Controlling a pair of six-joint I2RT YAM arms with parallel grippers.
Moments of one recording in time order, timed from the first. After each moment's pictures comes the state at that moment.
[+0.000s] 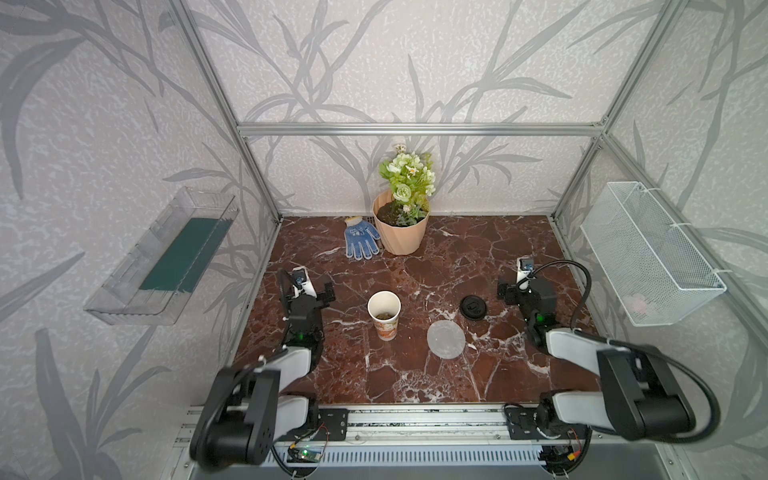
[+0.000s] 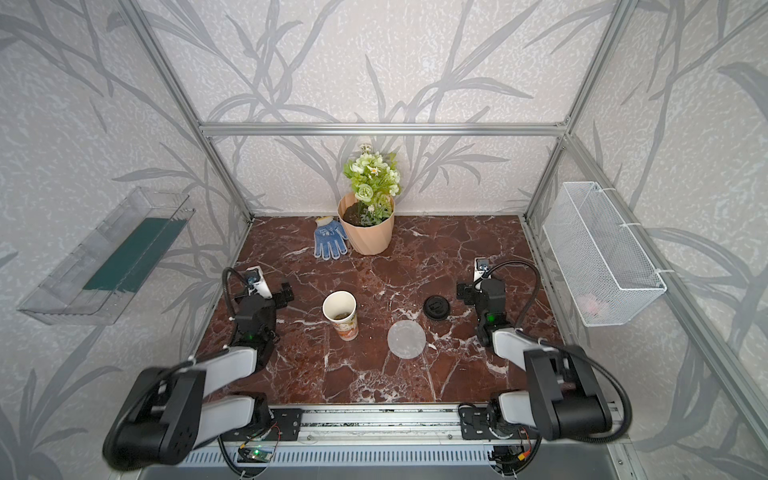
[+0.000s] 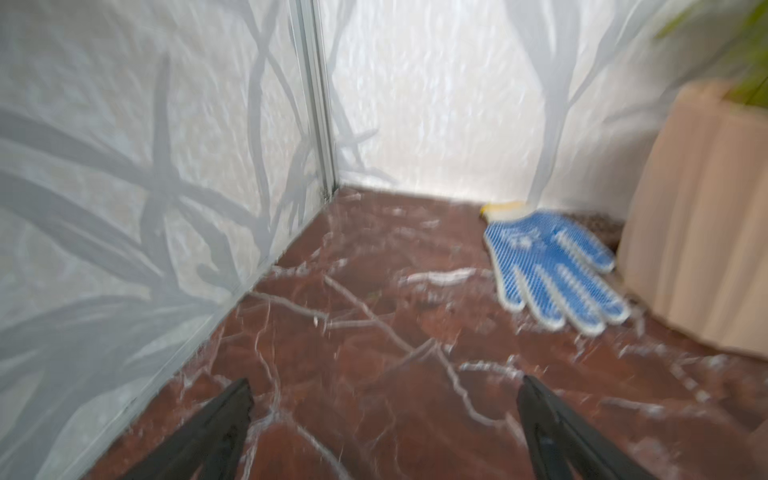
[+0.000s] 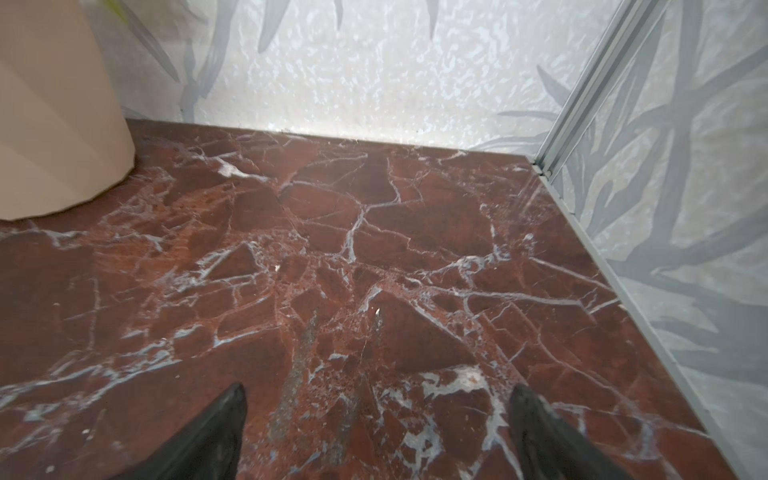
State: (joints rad) left arm -0.06 1.07 0.26 0.73 -0.37 -0.06; right arm 0.12 1.21 0.41 0.50 0.15 -0.02
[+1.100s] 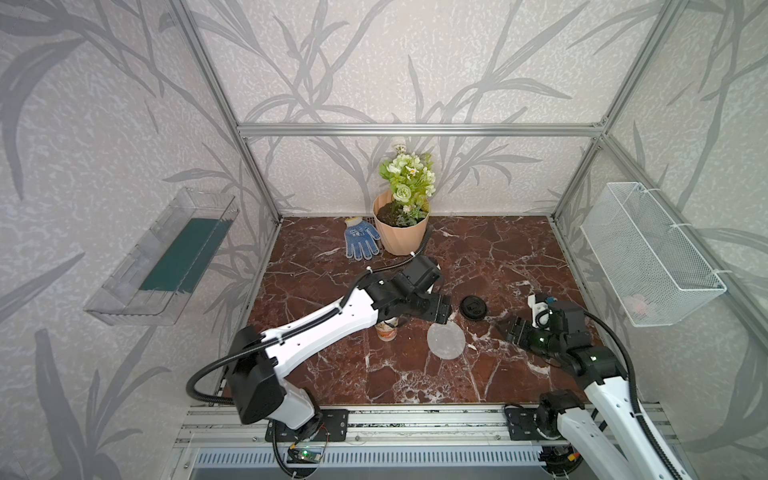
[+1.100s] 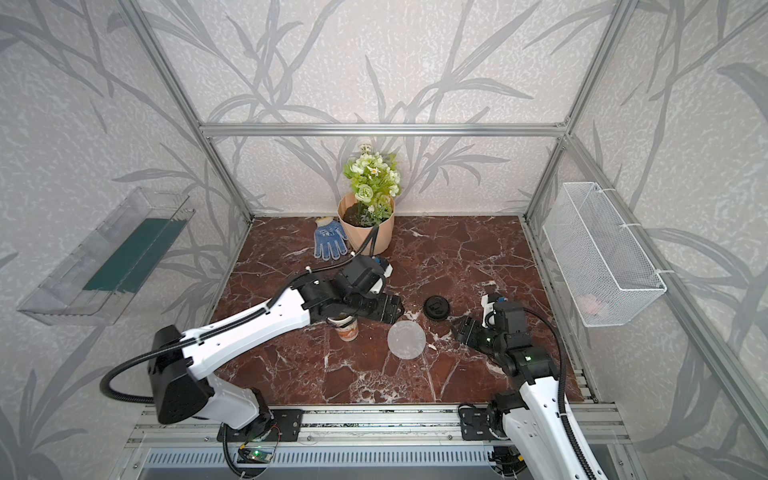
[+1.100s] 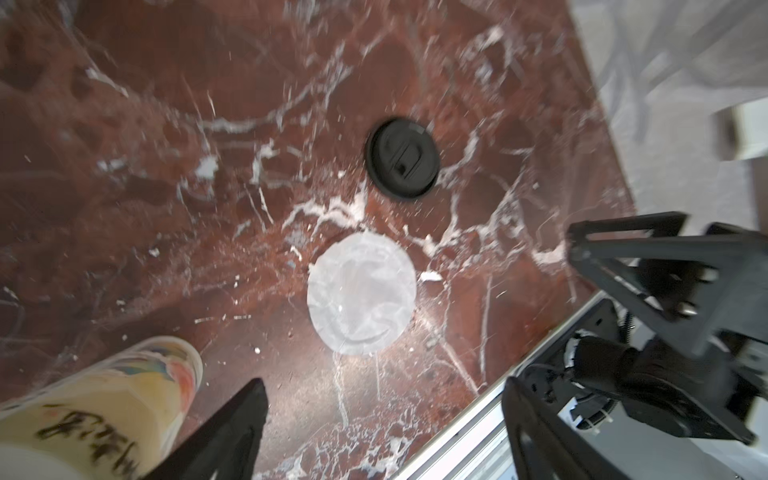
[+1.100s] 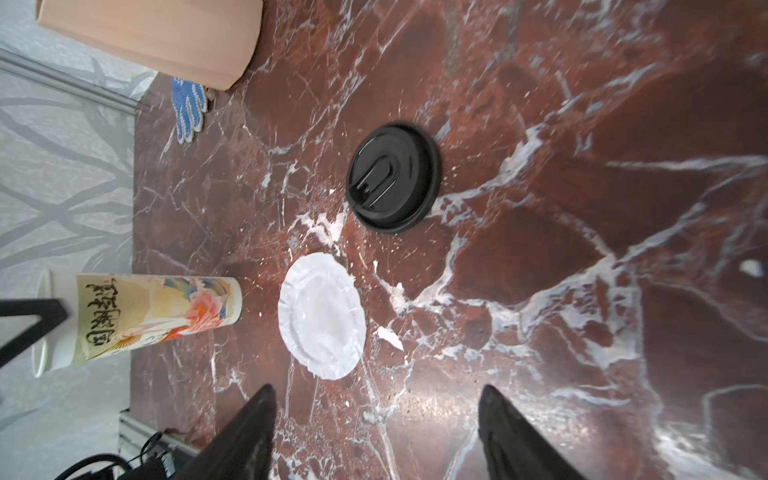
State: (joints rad) left arm -0.90 1.57 1.34 -0.78 0.06 -0.60; right arm 0.15 0.62 0.49 -0.73 -0.38 0.62
